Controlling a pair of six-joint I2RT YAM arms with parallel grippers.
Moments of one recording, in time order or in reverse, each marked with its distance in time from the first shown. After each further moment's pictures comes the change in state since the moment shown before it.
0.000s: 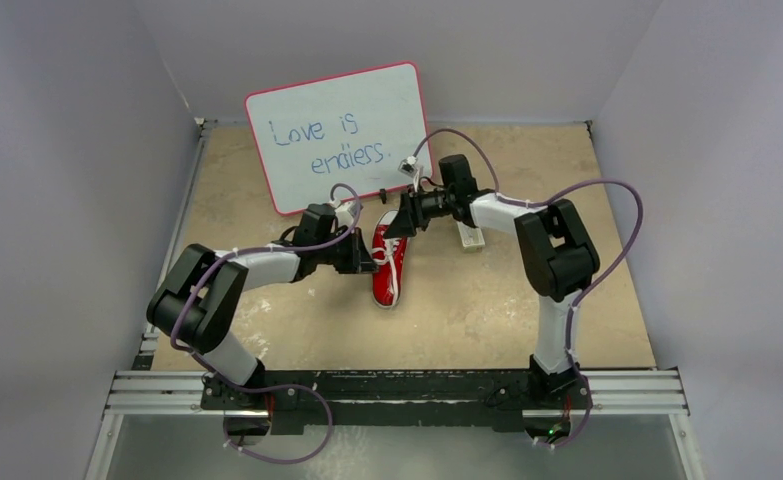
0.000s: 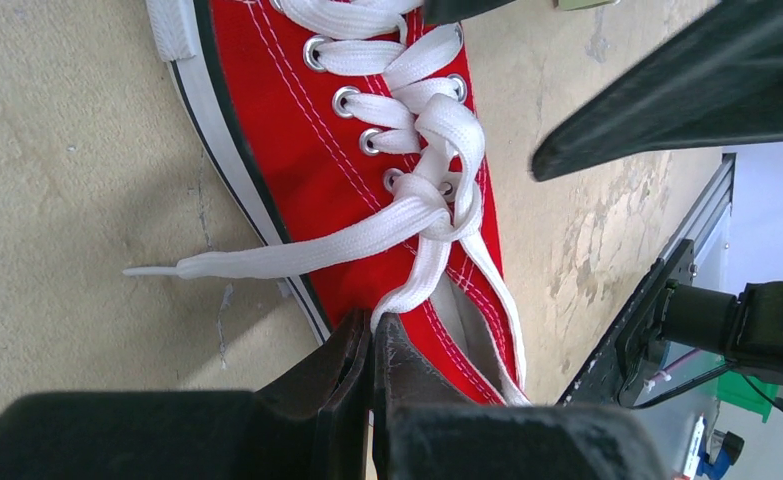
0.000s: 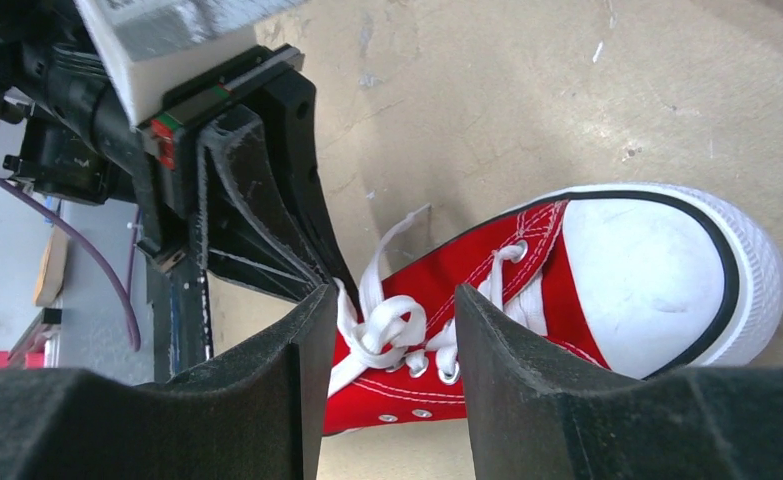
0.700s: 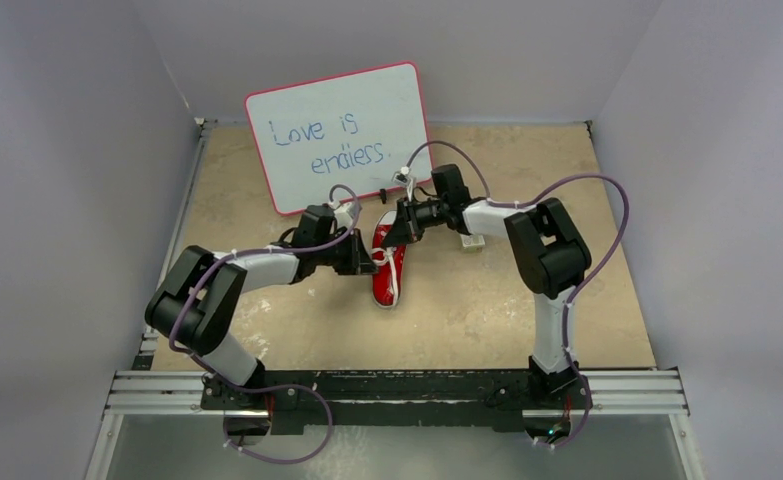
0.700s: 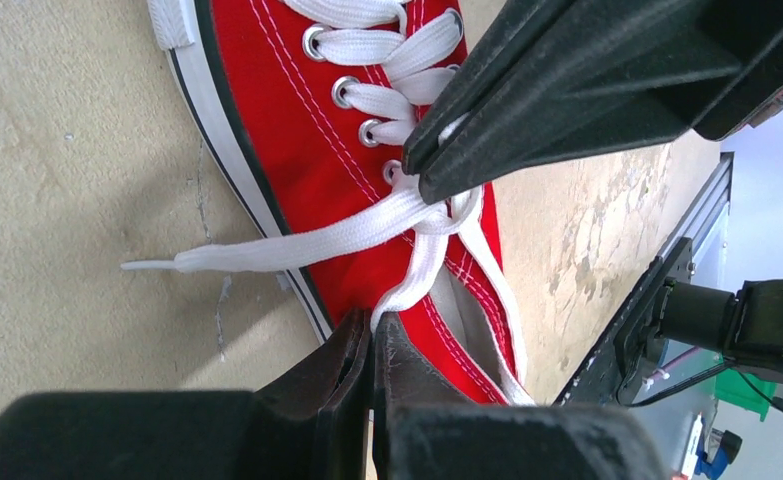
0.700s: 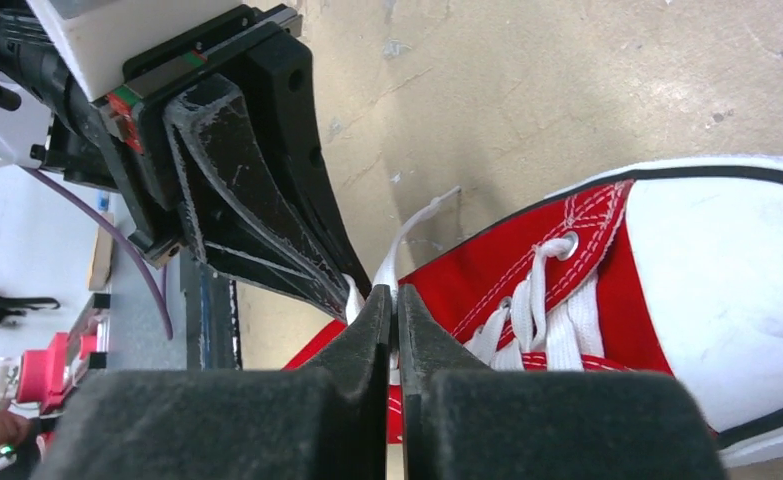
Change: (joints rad) left arm 0.000 -0.008 -0.011 0.007 0.001 -0.005; right arm 0.031 0.061 -0.025 0.050 -0.056 0.051
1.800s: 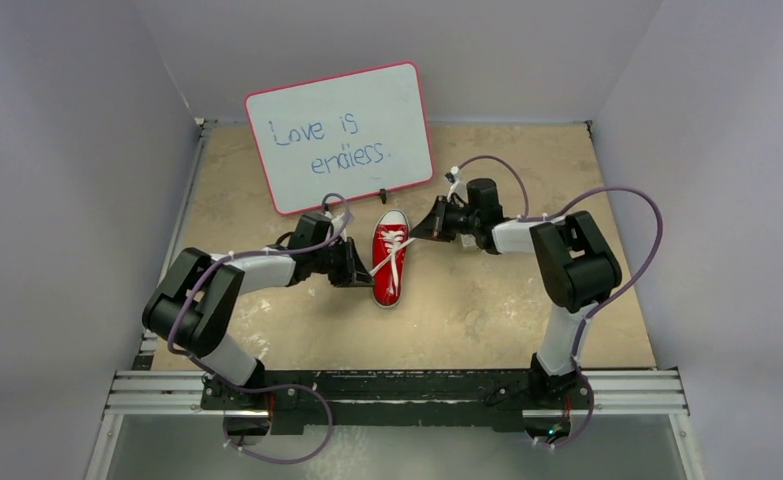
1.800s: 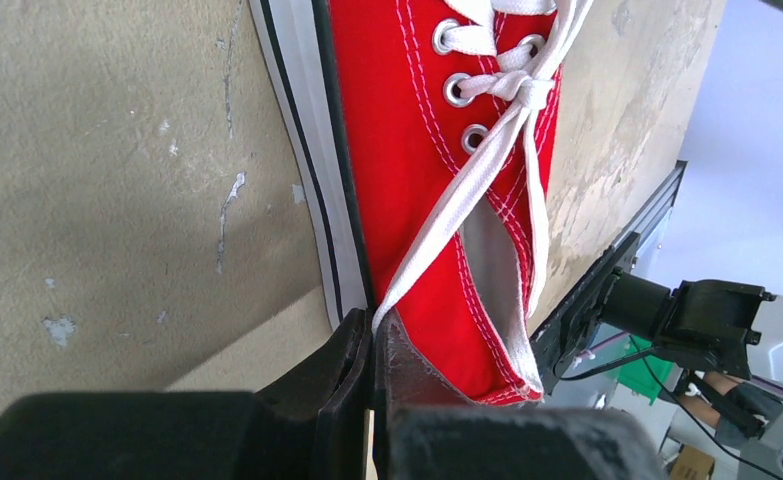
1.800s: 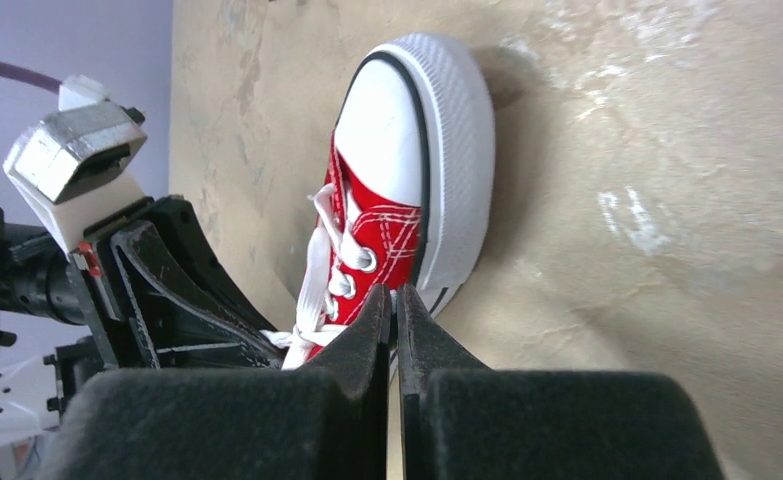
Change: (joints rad) left arm 0.014 -0.021 -0.039 -0.121 0.027 -0.129; right arm -0.108 -0.168 -0.314 0.266 0.404 0.454
